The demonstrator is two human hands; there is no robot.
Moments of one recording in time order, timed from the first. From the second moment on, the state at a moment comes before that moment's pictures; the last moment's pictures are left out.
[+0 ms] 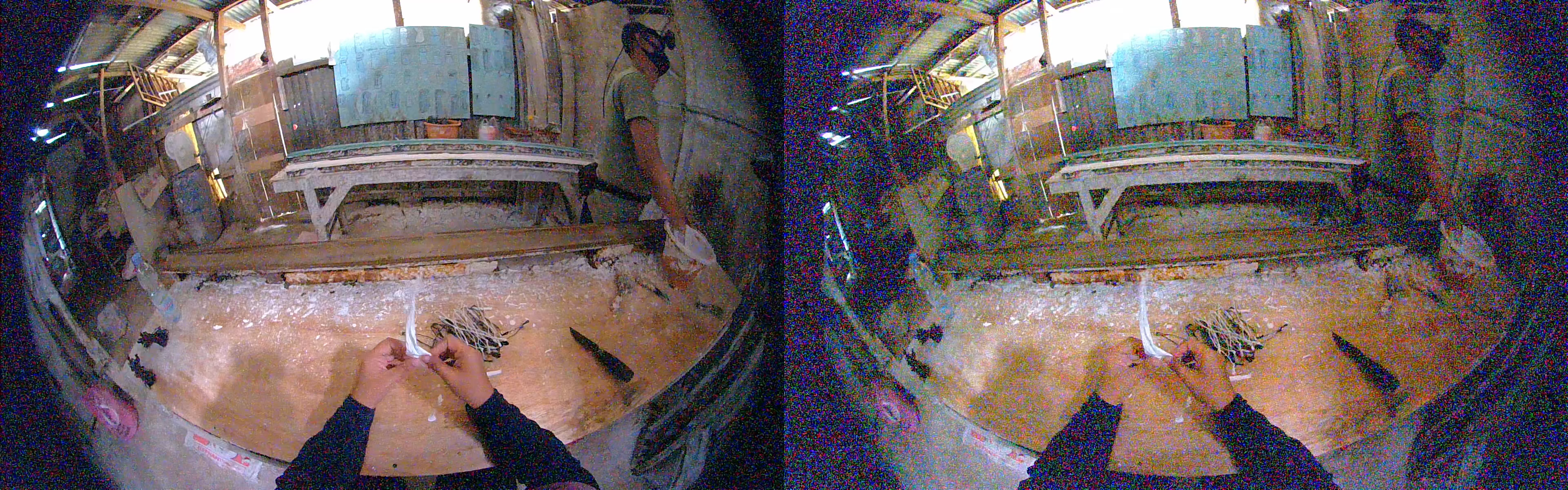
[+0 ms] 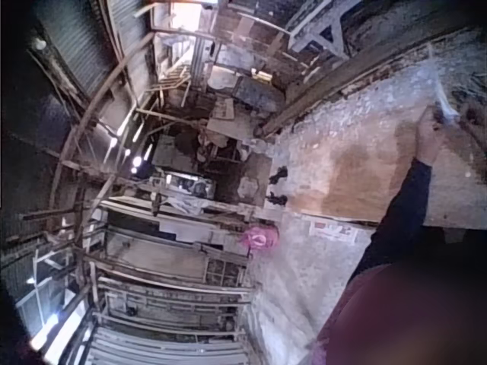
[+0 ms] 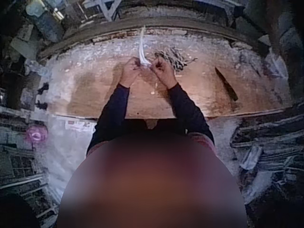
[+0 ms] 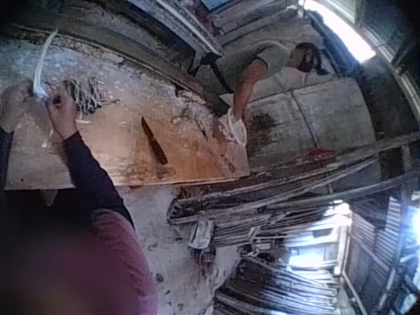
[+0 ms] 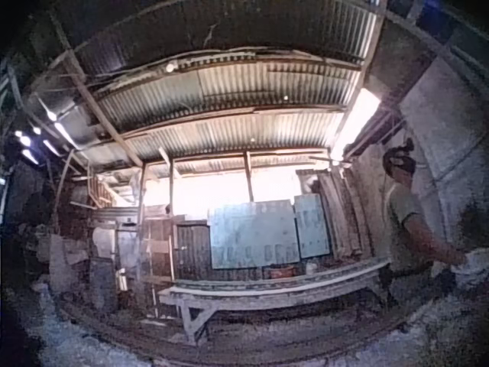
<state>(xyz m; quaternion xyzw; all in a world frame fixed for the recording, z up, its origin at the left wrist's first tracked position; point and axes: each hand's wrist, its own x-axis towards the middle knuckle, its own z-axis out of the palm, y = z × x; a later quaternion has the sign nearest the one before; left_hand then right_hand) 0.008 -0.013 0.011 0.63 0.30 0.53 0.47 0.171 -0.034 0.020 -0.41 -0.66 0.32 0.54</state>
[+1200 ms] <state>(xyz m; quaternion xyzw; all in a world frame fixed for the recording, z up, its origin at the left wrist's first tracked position) 0.011 -0.027 0.023 0.73 0.36 0.53 0.23 0.162 -0.052 0.041 -0.41 -0.72 0.15 0.54</state>
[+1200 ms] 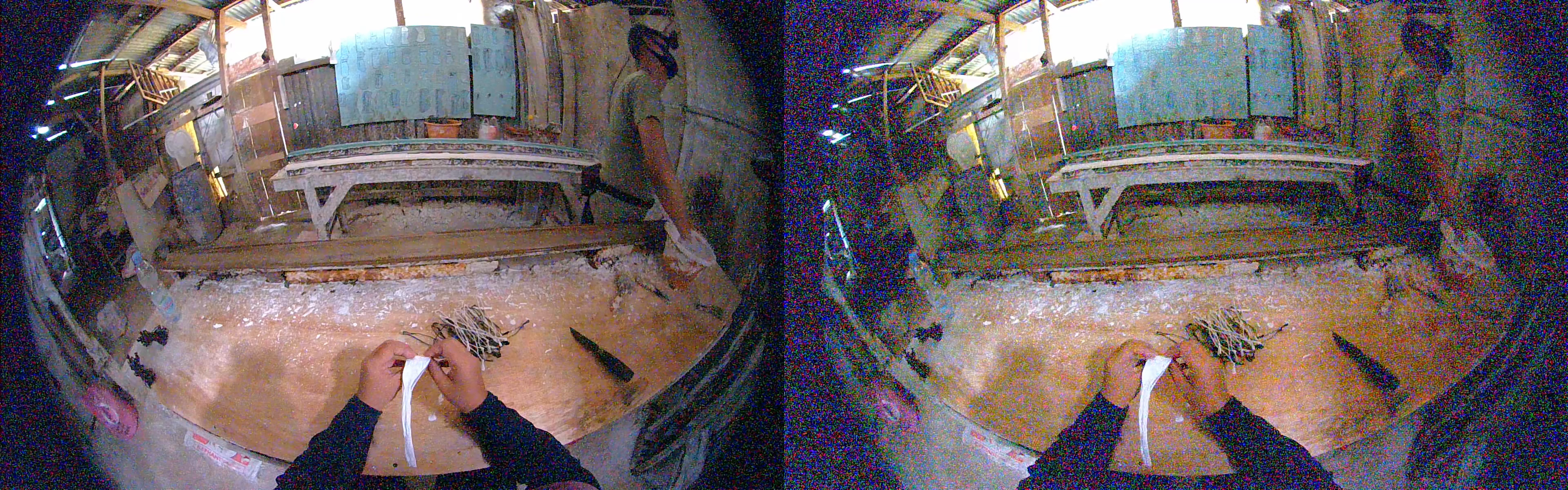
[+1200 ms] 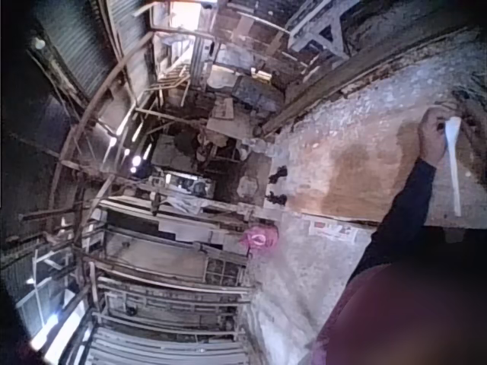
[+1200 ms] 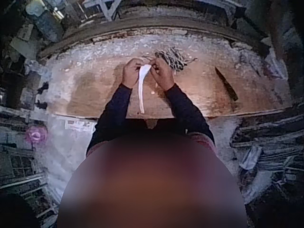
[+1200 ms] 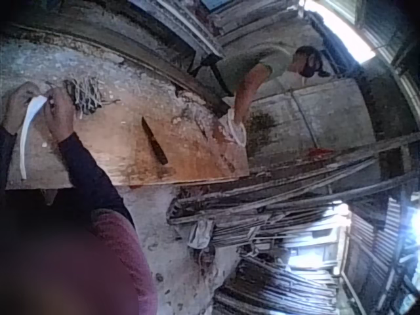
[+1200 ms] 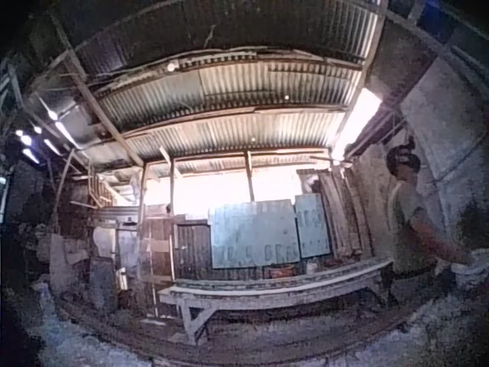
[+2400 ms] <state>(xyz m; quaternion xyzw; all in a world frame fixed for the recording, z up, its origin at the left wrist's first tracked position) 0.002 -0.015 0.016 0.56 0.36 0.45 0.60 0.175 -0.032 0.022 -0.36 -0.53 0.59 0.49</state>
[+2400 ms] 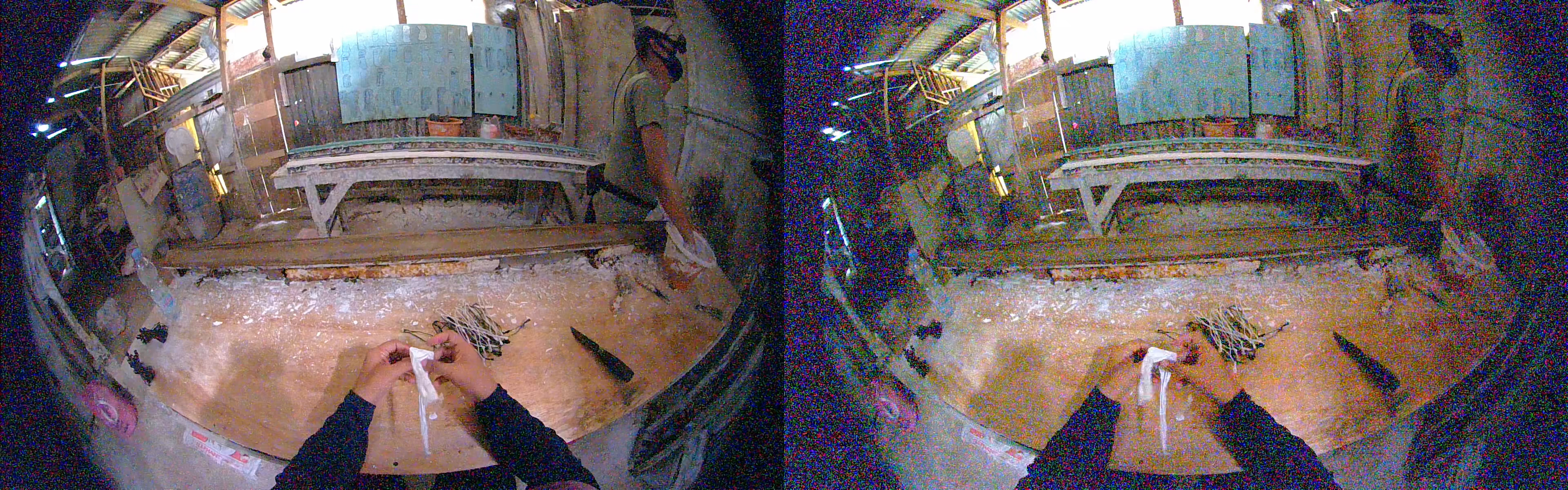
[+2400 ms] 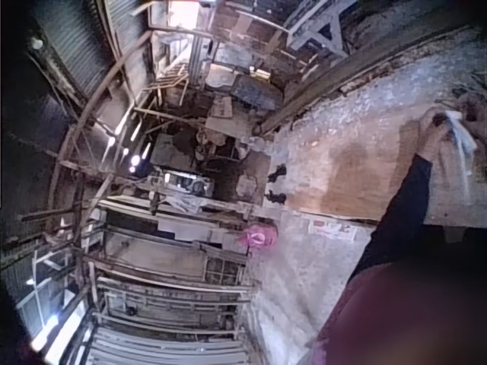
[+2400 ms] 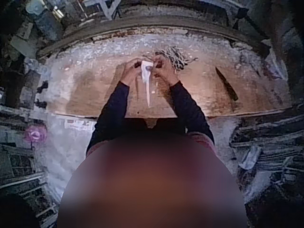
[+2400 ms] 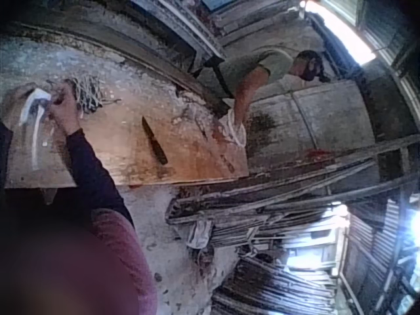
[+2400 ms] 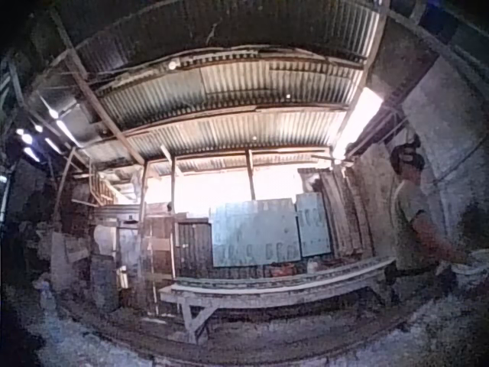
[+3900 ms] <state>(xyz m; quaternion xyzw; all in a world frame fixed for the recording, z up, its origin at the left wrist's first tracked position) 0.007 -0.017 0.027 0.51 0.44 0.49 0.55 0.173 -0.021 -0.001 -0.41 -0.58 0.56 0.42</state>
